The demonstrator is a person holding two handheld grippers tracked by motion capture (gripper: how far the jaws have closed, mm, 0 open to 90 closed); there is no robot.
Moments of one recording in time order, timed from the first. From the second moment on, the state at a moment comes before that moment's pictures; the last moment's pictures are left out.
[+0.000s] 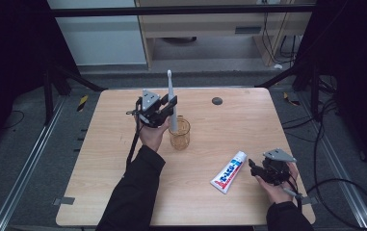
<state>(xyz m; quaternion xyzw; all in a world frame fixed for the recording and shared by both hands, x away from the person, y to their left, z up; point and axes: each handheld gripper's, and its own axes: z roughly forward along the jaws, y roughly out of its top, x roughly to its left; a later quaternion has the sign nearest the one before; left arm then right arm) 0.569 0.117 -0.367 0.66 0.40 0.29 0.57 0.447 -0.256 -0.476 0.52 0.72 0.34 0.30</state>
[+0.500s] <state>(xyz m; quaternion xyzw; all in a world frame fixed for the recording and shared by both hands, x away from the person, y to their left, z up) 0.566 0.123 -0.386 0.66 0.40 0.29 0.57 0.448 -0.254 -0.478 0.52 0.72 0.34 0.30</state>
